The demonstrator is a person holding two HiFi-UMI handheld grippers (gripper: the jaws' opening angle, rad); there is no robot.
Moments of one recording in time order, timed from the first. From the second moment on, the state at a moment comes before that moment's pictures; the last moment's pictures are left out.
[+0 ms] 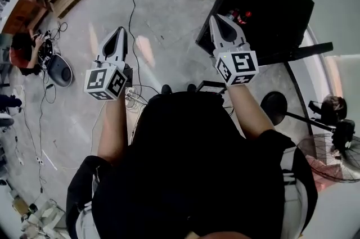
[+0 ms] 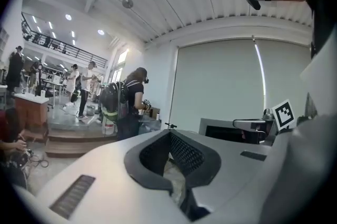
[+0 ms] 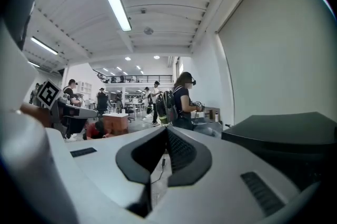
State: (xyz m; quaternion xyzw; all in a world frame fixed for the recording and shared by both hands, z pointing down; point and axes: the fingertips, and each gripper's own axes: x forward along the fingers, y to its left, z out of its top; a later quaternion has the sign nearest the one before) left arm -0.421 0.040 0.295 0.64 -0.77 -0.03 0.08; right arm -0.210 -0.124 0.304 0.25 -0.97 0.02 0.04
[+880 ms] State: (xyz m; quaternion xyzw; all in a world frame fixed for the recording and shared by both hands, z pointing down) left arm -0.427 0.080 0.318 0.60 -0.80 -0.03 0.08; right arm -0.238 -0.097 0.343 0.21 -0.97 0.03 0.07
